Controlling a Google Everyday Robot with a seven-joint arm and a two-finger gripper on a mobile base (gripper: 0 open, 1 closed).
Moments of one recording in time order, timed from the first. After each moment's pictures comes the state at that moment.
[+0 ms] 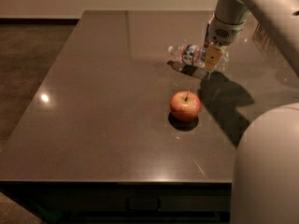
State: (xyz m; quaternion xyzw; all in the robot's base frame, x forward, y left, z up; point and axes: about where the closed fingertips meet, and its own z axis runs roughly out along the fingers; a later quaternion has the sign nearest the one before) arm 0.673 -0.208 0.877 -0.51 0.85 -0.04 0.09
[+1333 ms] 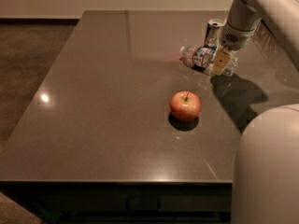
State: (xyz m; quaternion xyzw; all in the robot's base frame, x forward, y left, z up) arm 0.679 -0.246 0.858 -0.45 0.89 -0.03 0.10
